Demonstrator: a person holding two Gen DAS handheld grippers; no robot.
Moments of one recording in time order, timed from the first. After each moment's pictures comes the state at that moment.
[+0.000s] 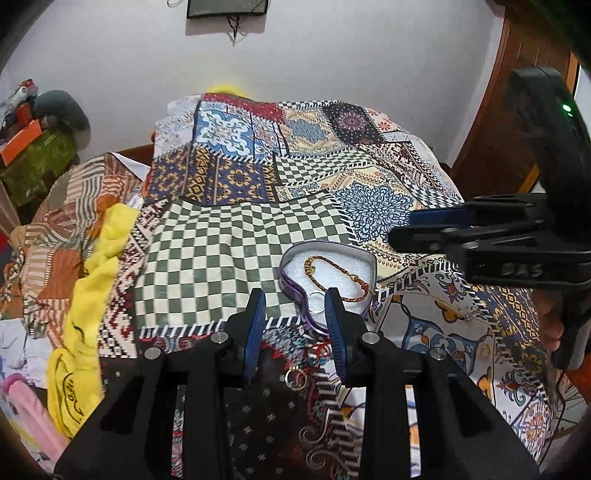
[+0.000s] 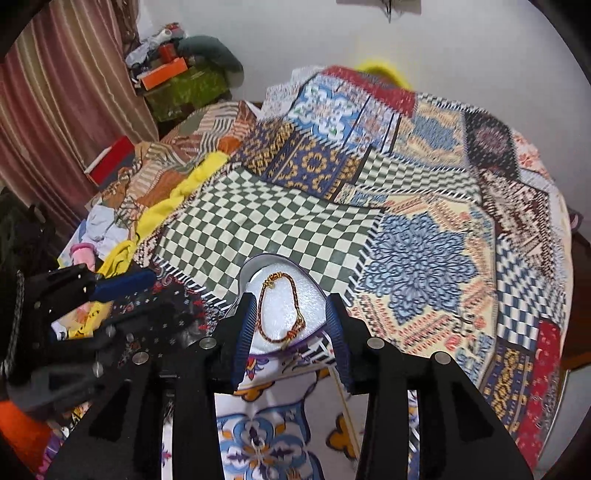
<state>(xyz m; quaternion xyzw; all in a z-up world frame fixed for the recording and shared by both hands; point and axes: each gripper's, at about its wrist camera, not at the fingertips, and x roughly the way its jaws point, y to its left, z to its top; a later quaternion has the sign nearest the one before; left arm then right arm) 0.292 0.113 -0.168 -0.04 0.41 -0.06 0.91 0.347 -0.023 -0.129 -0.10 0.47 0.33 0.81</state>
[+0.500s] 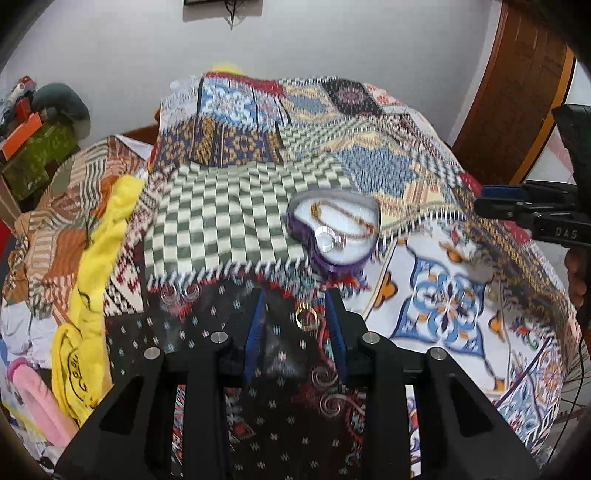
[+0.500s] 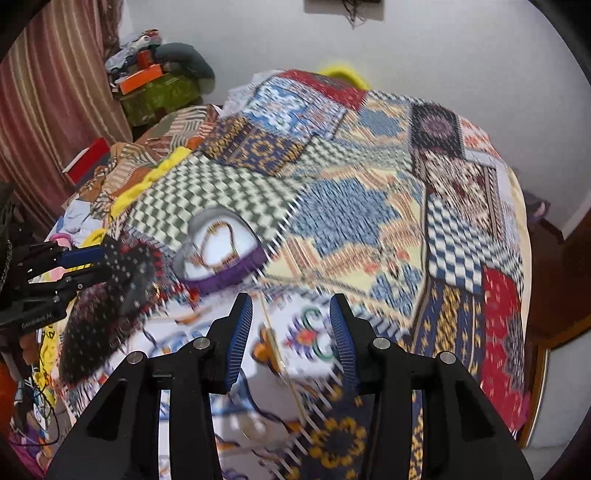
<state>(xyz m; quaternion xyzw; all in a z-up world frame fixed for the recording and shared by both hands) 0.255 0.117 -0.193 -0.03 0.45 -0.06 0.89 0.318 -0.099 -0.139 -0.11 0.46 0.28 0.84</state>
